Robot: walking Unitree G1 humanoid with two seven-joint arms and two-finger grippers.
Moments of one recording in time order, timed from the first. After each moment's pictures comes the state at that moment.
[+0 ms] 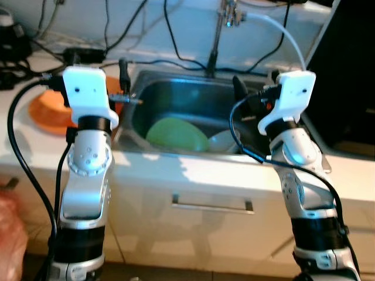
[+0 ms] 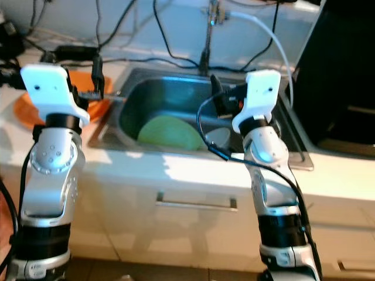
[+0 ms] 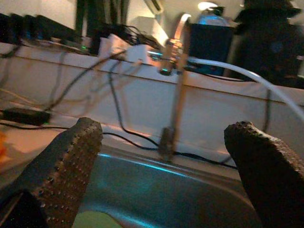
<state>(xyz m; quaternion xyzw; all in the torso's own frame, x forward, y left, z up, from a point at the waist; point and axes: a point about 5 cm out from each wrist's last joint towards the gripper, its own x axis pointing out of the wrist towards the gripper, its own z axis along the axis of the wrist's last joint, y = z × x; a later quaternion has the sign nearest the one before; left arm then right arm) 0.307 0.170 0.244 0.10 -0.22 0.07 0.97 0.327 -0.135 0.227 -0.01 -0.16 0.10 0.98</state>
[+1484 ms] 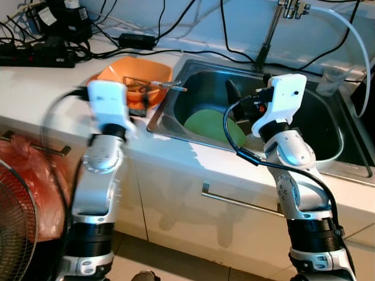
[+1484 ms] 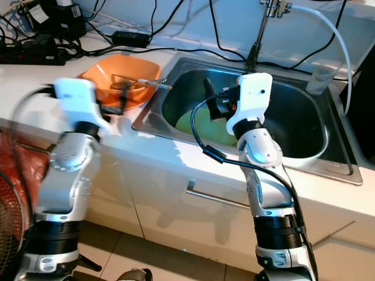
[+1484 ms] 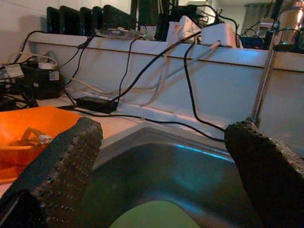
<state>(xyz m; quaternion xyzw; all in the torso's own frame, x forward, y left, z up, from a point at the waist) 0.324 0.141 0.212 0.03 -0.12 -0.06 0.99 0.327 -0.126 0.223 0.00 -0.14 0.11 0.98</state>
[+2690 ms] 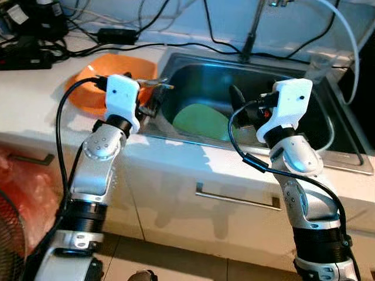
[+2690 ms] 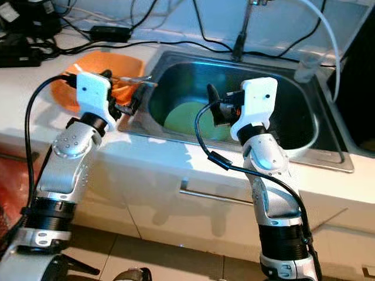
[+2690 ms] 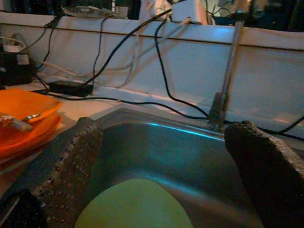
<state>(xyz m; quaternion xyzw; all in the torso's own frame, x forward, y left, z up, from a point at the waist) 0.350 0.154 0.210 0.14 -0.13 -0.14 0.97 0.315 -0.132 0.221 0.00 -0.12 0.11 0.99</state>
